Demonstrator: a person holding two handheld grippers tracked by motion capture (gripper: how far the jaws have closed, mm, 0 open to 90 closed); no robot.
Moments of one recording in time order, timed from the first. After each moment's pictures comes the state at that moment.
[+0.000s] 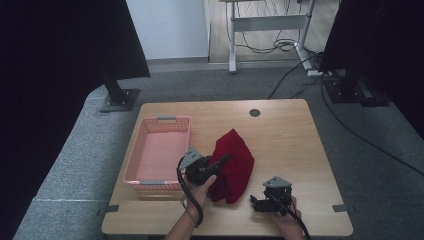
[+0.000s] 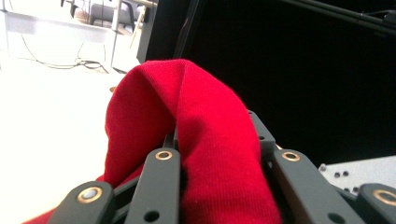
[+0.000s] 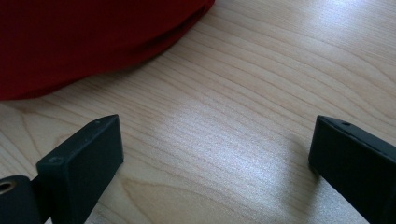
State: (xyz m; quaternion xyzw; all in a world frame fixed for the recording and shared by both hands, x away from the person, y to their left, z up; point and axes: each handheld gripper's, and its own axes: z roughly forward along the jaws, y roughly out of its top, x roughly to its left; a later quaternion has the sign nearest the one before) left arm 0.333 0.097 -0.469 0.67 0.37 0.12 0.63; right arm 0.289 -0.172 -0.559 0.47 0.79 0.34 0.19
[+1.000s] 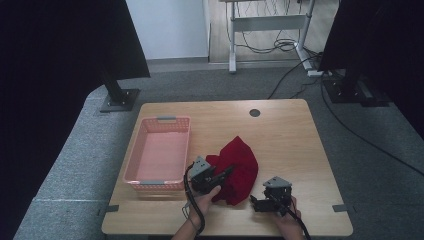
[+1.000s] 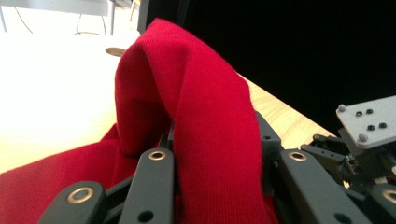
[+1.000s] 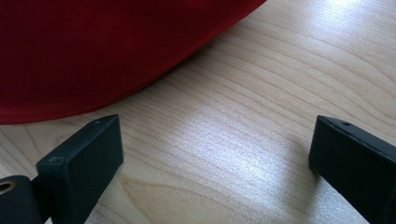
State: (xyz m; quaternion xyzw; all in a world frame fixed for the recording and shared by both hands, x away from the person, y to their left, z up) left arm 0.324 0.086 -0.498 0.71 0.37 0.12 0.59; right arm 0.289 -0.172 -0.559 0.47 0.79 0.34 0.19
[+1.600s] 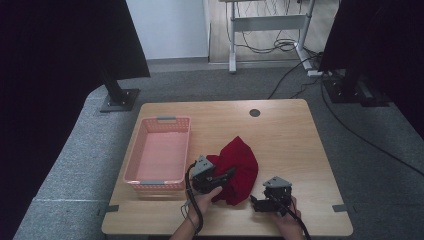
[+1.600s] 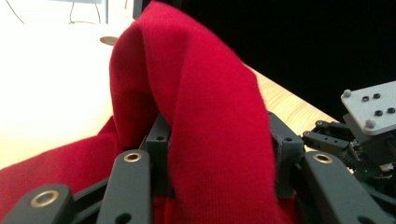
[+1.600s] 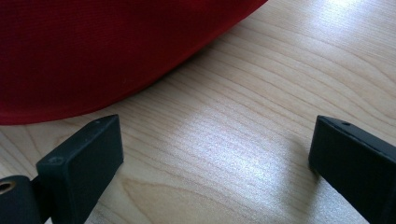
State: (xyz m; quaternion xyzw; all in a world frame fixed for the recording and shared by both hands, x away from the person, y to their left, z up) left arm 0.328 0.084 -0.498 0.73 0.36 0.11 0.57; right arm 0.289 -0.172 -0.559 0.47 0.79 0.34 0.19
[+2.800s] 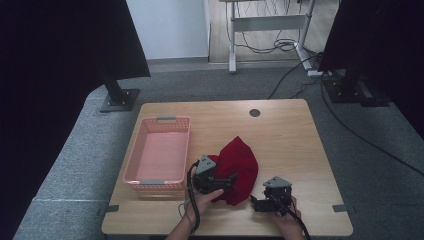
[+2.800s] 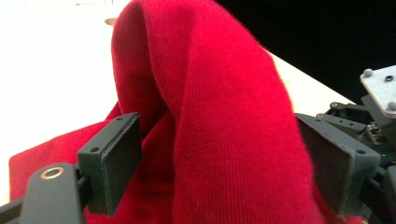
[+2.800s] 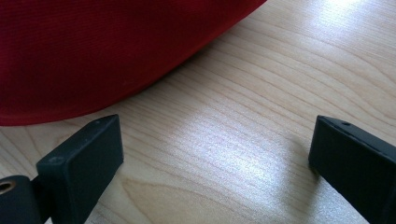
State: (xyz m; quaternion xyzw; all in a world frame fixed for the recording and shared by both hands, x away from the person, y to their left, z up) left arm 0.329 0.082 -0.494 0.76 0.36 0.12 0.53; right arm 0.289 -0.172 -0.559 0.47 0.79 0.34 0.19
